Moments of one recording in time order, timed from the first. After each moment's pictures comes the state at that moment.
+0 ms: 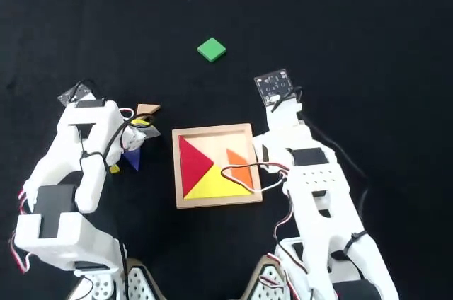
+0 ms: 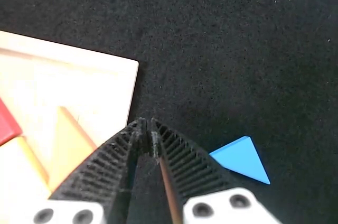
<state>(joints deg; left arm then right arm) -8.2 6.3 35.2 59.3 37.4 -6.7 -34.8 64.5 36.6 13.1</state>
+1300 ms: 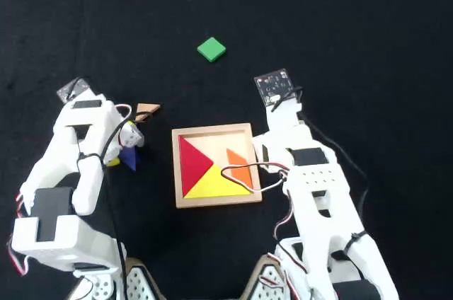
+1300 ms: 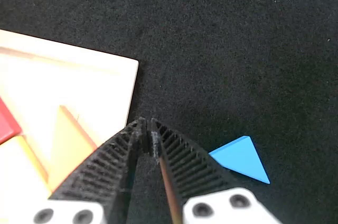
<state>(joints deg) -10.0 5.4 35.3 55.5 35.3 -6.7 -34.8 64.5 36.6 13.1</state>
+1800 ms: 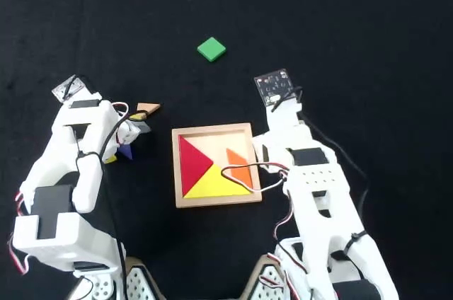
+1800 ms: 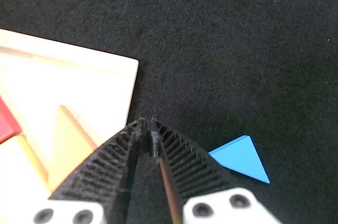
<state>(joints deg) -10.8 6.0 34.9 53.2 35.7 -6.7 -34.8 64.5 36.6 13.1</state>
